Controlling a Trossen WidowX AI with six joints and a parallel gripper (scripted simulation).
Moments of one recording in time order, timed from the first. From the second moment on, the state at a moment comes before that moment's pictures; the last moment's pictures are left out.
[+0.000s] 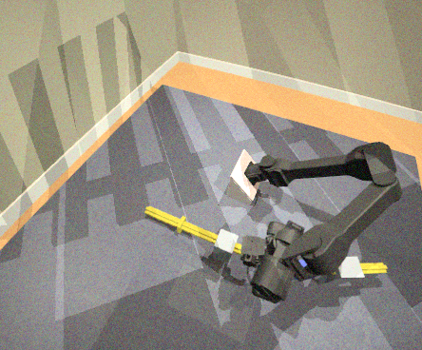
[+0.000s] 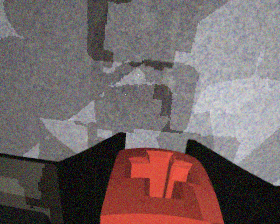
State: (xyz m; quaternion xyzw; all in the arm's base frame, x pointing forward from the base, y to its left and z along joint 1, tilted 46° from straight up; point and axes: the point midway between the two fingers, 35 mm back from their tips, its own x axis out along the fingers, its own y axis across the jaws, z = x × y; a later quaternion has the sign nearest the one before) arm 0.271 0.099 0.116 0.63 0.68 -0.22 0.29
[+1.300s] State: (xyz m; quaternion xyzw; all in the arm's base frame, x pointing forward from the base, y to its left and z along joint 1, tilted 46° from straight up) arm 0.271 0.099 0.116 0.63 0.68 -0.22 0.29
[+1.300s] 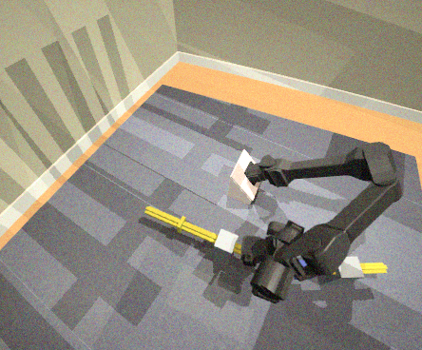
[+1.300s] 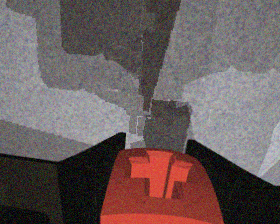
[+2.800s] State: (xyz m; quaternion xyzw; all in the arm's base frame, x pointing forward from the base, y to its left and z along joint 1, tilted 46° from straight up) arm 0.270 0.098 0.117 0.63 0.68 -0.24 0.29
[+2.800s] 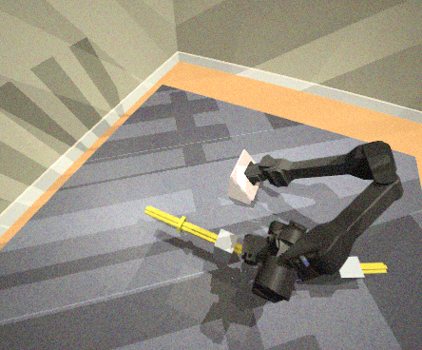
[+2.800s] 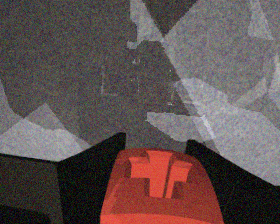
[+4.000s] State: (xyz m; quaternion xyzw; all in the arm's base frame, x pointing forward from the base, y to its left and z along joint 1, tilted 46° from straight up) arm 0.270 0.075 0.140 0.63 0.68 -0.22 0.29
